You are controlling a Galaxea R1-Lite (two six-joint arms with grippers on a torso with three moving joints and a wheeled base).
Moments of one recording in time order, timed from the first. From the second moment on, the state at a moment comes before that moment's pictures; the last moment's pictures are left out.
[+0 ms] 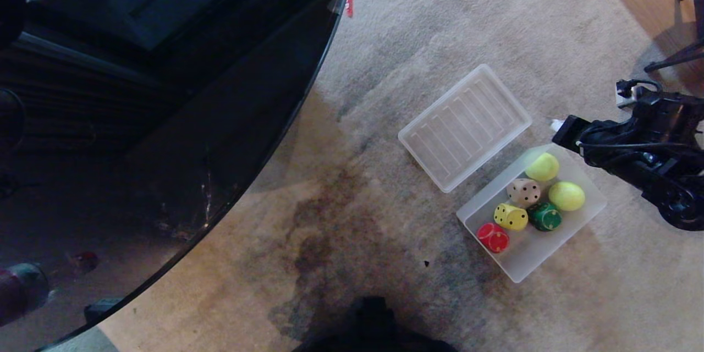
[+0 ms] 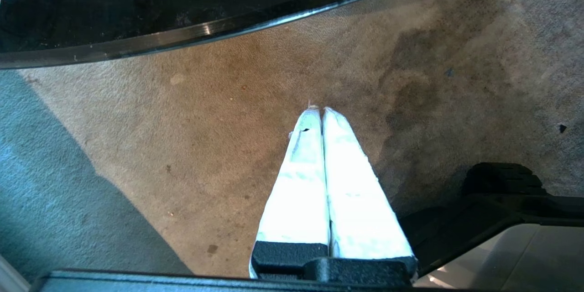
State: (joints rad) left arm 0.00 0.00 0.00 0.01 0.01 0.00; right arm -0.06 1.88 -0.91 -0.94 0.07 0.35
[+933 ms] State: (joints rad) left arm 0.00 0.00 0.00 0.01 0.01 0.00; right arm -0.15 2.23 -1.14 -1.19 0.32 0.35
